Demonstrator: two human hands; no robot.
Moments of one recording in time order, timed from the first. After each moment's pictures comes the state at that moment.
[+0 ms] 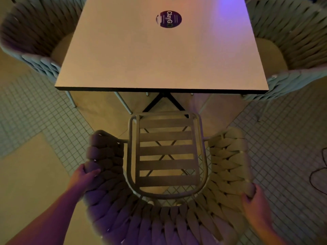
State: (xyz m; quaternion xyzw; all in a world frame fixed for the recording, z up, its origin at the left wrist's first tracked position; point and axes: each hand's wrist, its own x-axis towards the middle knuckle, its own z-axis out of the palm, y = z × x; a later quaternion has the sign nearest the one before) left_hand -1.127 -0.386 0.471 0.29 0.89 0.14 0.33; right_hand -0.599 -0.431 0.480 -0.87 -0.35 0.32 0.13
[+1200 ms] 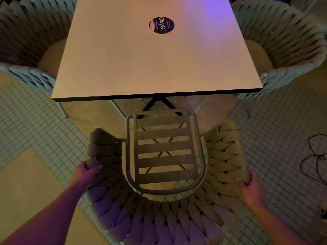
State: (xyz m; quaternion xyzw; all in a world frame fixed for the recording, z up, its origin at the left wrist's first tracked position) left_hand -1.152 -0.337 0.477 0.33 0.88 0.11 0.33; right_hand -0.631 -0.408 0.476 -0.88 -0.34 0.30 0.15
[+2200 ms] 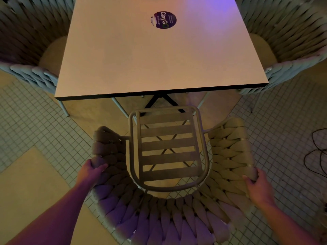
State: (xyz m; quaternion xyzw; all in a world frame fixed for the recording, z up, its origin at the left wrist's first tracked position) left_hand -1.158 -0.337 0.475 0.34 0.87 0.10 0.34; right_hand -0.635 -0.412 0.480 -0.88 -0.34 0.29 0.14
